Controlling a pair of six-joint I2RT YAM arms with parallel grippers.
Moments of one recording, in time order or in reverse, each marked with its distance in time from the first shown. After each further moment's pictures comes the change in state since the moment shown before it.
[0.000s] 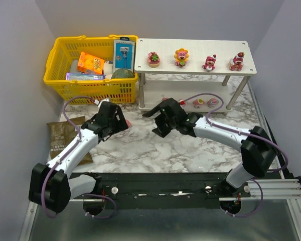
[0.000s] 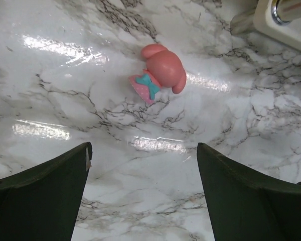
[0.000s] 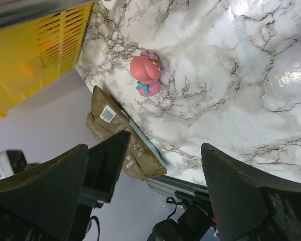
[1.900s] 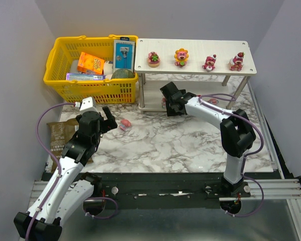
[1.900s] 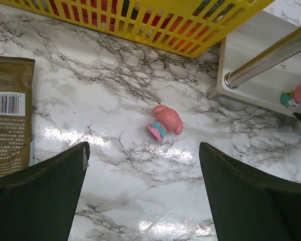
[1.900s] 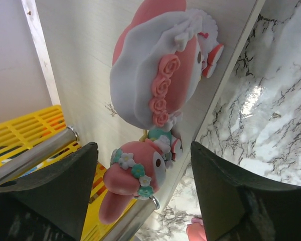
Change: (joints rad) left arm 0.000 -0.407 -0.069 0.054 -0.182 0.156; right arm -0.187 0.308 0.348 -0.325 0.417 0.373
